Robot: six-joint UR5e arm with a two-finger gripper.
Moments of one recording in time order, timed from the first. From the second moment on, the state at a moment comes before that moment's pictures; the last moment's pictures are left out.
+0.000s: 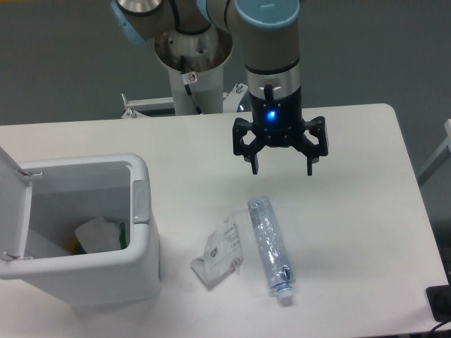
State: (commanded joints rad) arm 2.48 -1.70 -1.59 -1.03 1.54 0.69
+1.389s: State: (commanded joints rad) arm 2.33 -1.98 -1.82 -0.77 1.42 0.99
